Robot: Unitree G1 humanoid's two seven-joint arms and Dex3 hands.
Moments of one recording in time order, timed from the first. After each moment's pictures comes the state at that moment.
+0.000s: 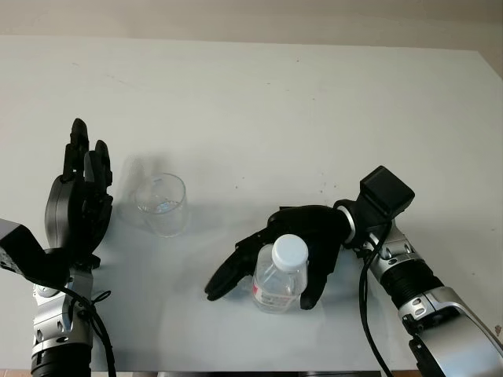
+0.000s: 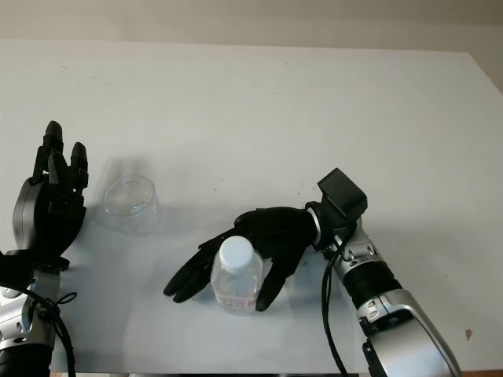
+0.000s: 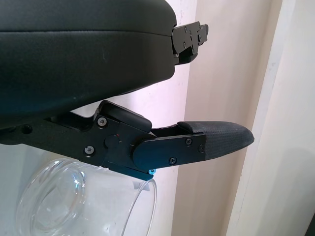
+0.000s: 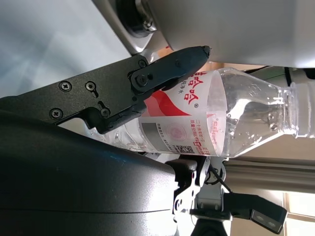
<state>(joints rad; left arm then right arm) -0.21 0.25 0.37 0.22 -0.40 -0.16 -0.33 -0.63 -0.34 0.32 0.66 0.44 -0.17 1.61</state>
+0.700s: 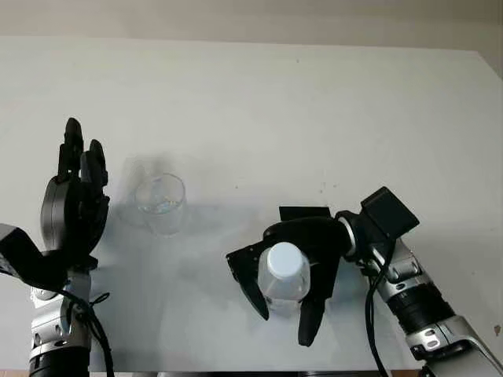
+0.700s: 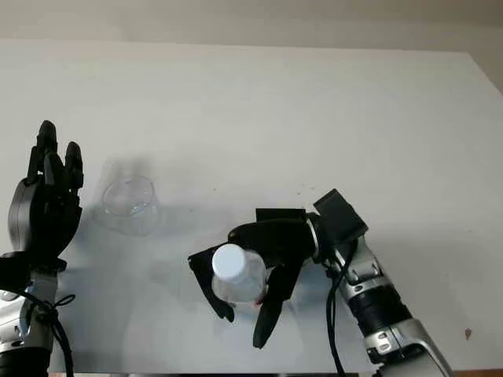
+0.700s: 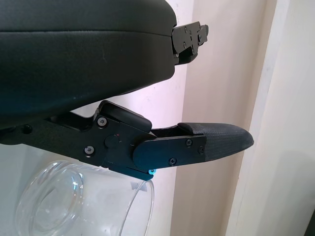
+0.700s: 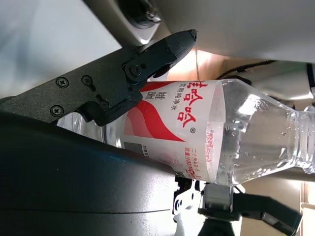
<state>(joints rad) -0.19 0.25 0.38 0.19 -0.40 -0.17 -0.31 -0.47 -0.36 0.29 0.31 0.32 -0.04 1.44</state>
